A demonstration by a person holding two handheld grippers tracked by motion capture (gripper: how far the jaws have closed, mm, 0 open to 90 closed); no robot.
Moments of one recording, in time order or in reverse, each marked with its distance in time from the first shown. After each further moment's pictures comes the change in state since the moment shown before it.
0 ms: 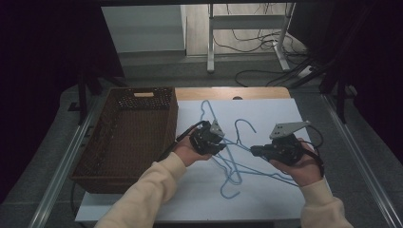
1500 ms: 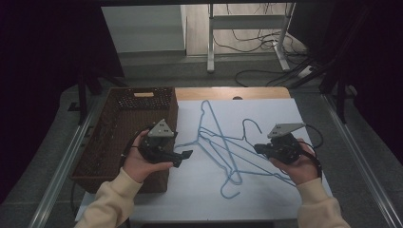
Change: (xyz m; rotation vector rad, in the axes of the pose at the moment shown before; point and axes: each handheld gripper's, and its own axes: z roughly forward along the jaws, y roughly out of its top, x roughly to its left) left arm 0.001 -0.074 -0.113 -0.186 0.059 -0.247; right arm -0.012 -0.011 0.014 0.062 -0.121 0.024
